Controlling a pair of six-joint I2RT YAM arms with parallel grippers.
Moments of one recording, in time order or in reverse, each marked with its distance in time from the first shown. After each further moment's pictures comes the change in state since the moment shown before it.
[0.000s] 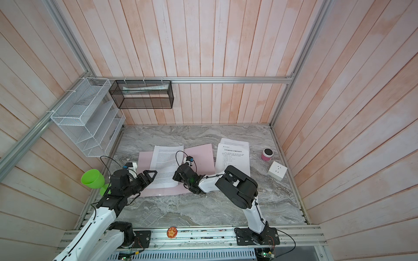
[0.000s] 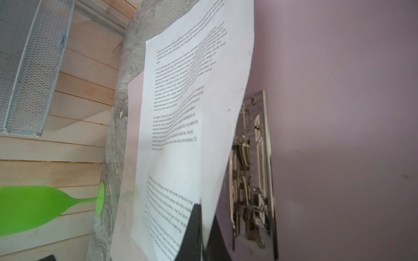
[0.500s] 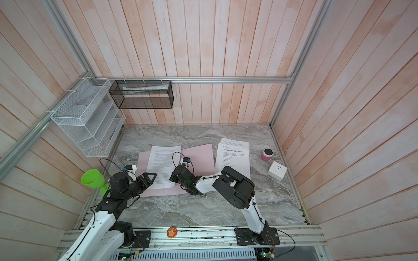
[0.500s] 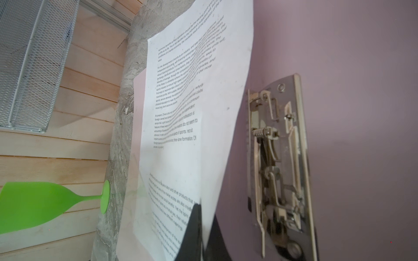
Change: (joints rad) left arm 0.000 -0.055 -0.030 -0.034 0.000 -0.004; right arm 0.028 0.027 0.040 0.006 0.009 0.014
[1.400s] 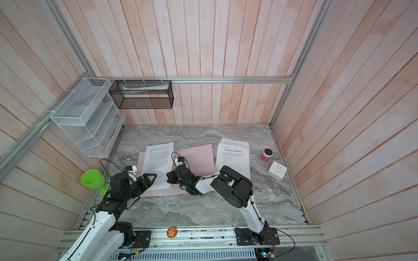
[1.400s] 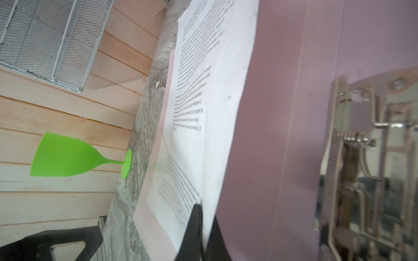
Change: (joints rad) left arm 0.000 -0.003 -0.008 -0.004 -0.007 0.000; right arm -0.022 0.032 -0.009 0.147 -0.200 -0.128
